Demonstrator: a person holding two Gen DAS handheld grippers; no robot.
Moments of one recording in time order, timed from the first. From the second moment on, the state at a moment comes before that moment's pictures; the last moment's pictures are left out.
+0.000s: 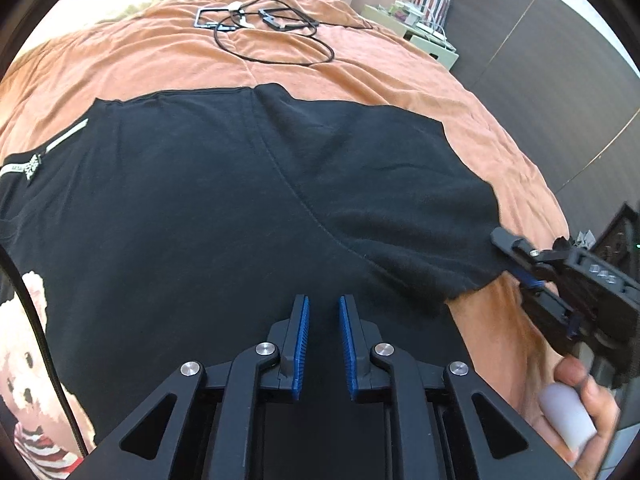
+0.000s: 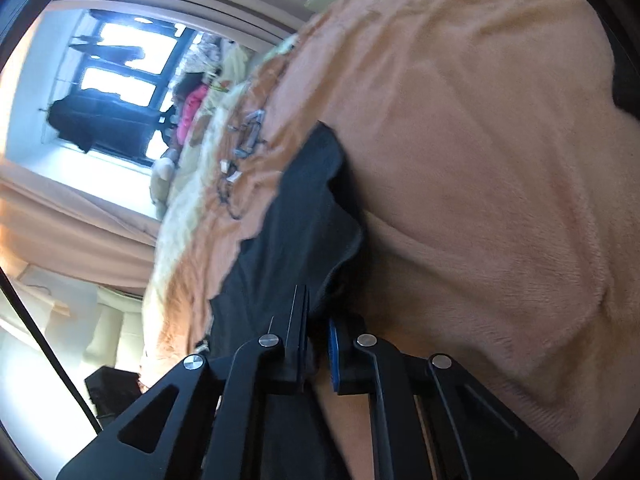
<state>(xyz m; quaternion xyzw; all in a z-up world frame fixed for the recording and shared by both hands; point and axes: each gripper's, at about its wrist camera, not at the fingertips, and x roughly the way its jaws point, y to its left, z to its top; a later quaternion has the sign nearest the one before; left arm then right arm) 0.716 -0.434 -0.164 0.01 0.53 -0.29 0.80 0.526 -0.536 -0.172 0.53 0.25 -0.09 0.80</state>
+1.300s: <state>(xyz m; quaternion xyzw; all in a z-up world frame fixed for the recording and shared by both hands) 0.727 -0.437 -0.165 0.00 0.53 -0.29 0.80 0.505 -0.550 -0.200 0.58 0.26 -0.12 0.76</state>
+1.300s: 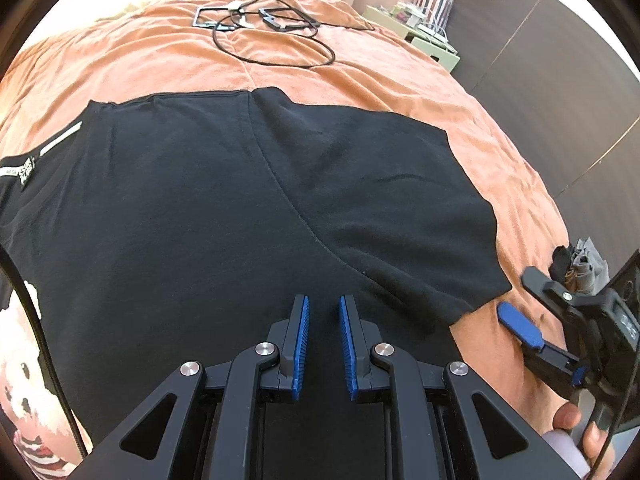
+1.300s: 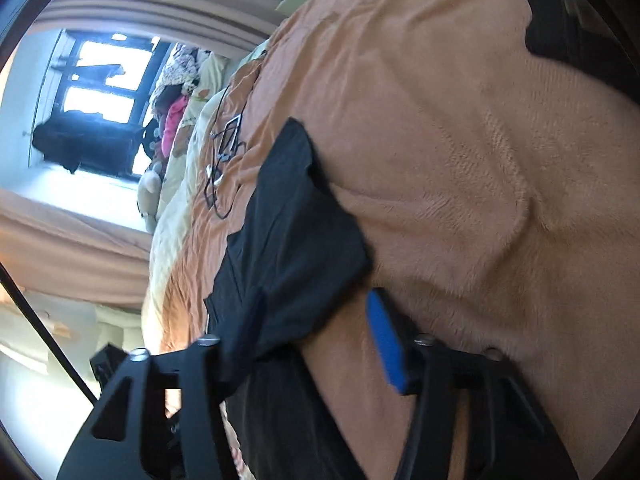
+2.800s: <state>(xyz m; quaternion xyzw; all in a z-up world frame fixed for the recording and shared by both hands) 0.738 -0.348 -0.118 -0.02 0.52 -0.24 0.82 0.566 -0.471 -0.167 0.54 0.31 0.02 0.78</state>
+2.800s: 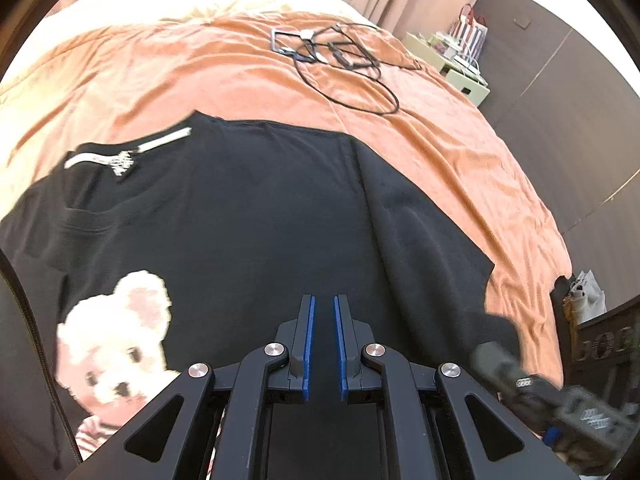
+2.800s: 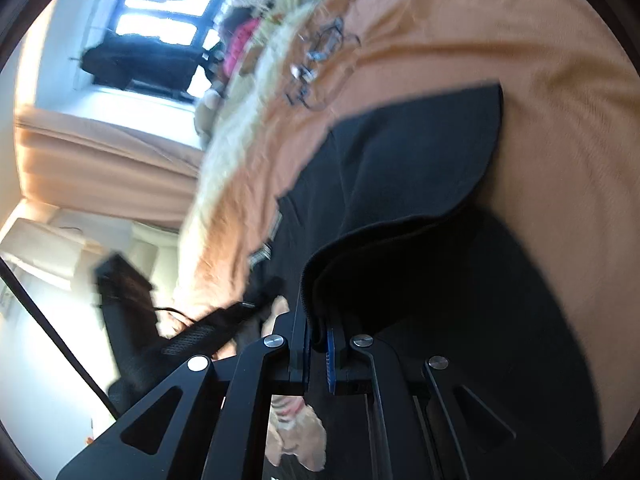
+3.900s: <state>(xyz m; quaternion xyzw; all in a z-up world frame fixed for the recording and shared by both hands) 0.688 -0.476 -0.104 0.05 0.52 -0.33 0.79 0.474 -0.536 -0.148 0.50 0.31 -0.09 0.80</state>
